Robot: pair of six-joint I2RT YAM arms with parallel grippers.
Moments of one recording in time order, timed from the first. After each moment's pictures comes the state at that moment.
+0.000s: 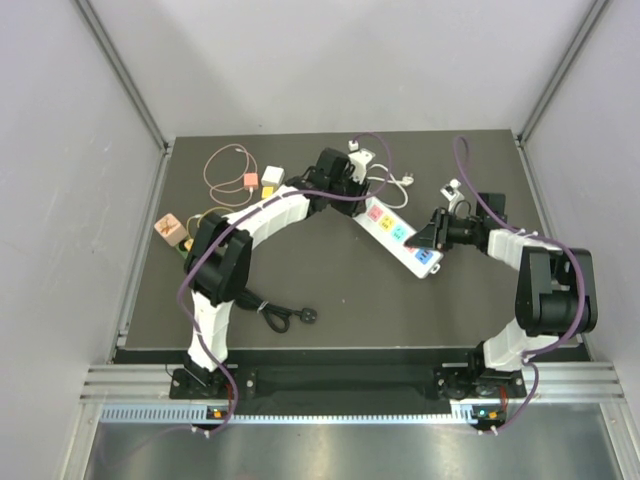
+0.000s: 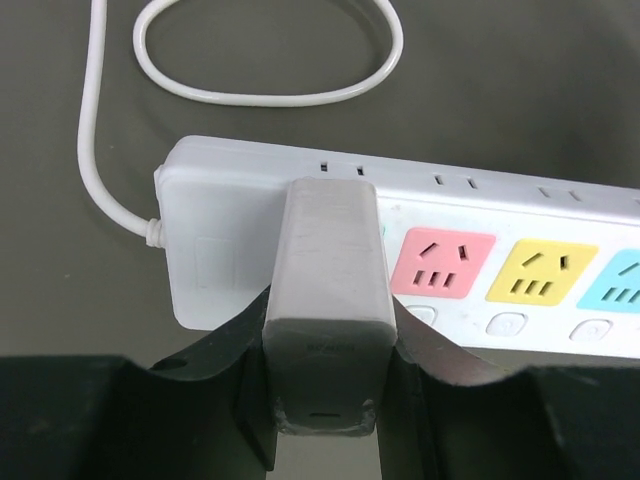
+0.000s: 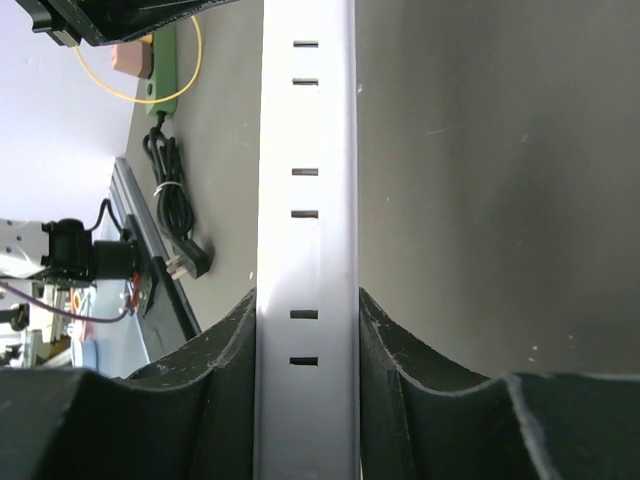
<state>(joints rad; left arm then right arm) -0.61 2.06 1.65 -0.26 0.24 -0.05 -0.07 1.60 0.79 -0.03 -1.05 0.18</state>
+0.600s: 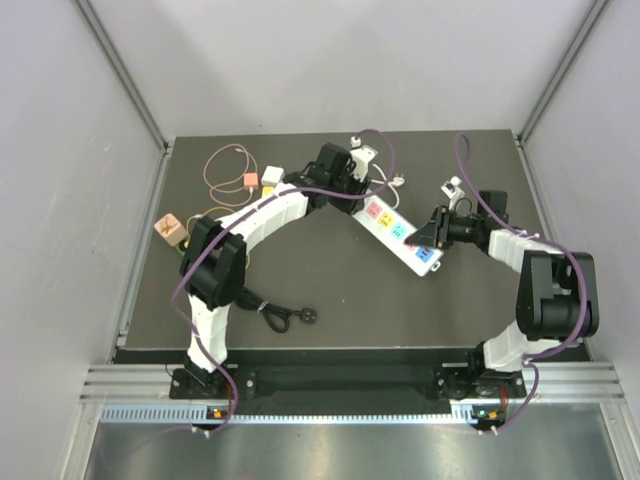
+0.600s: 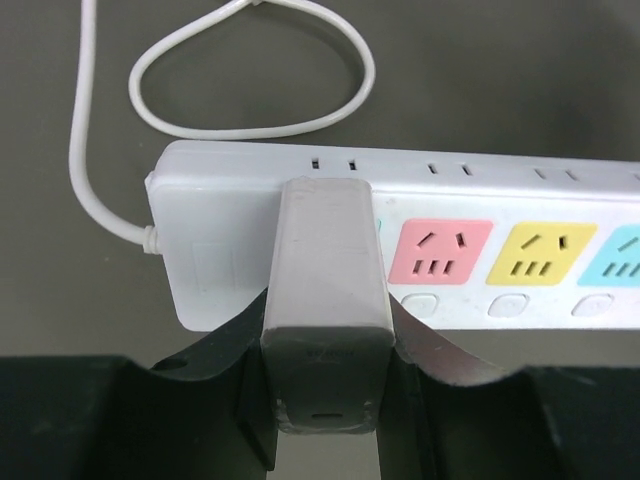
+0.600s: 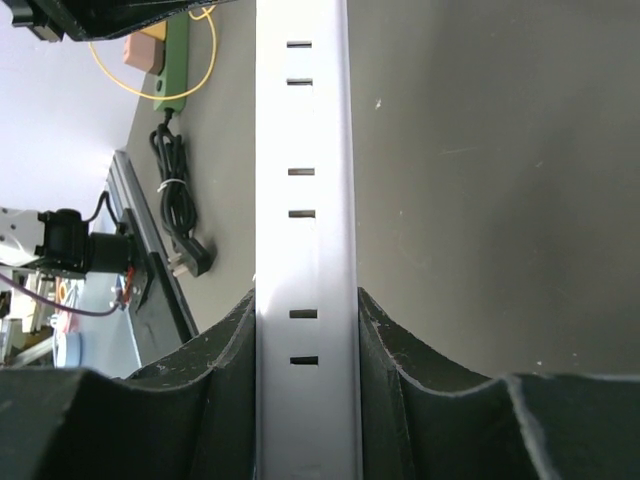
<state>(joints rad) -0.62 2.01 1.68 -0.36 0.22 0.03 -0.06 1.57 0.79 -0.02 -1.08 0.16</state>
